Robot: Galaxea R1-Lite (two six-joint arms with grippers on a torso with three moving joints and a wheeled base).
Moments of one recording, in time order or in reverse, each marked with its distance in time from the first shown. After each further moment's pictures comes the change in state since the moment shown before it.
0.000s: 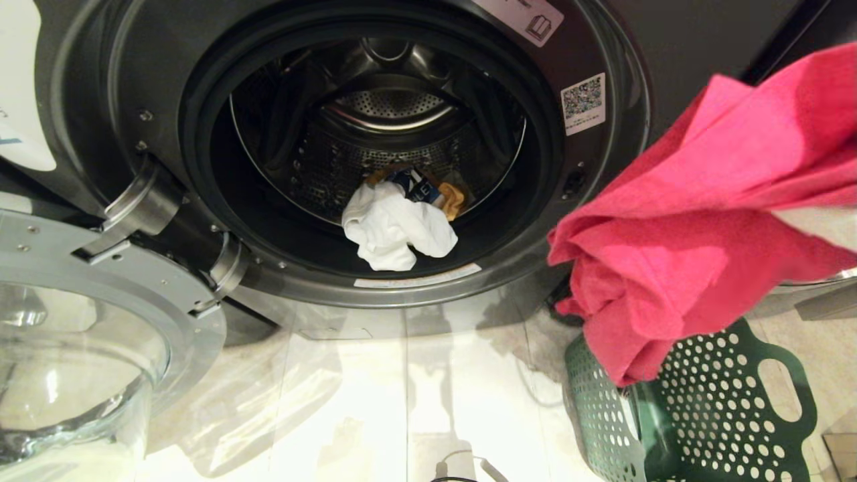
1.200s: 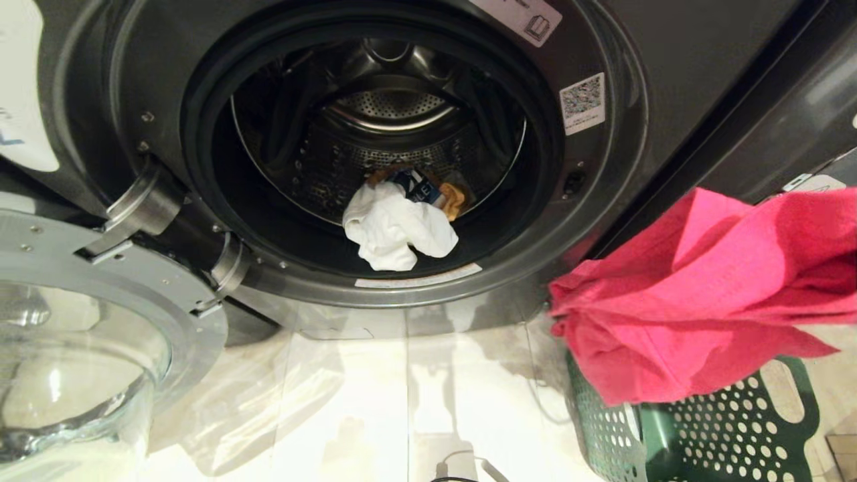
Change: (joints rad) left arm 0.001 0.000 0.000 -0.001 0.000 0.000; right arm 0.022 -0.055 0.123 0.013 0.013 0.018
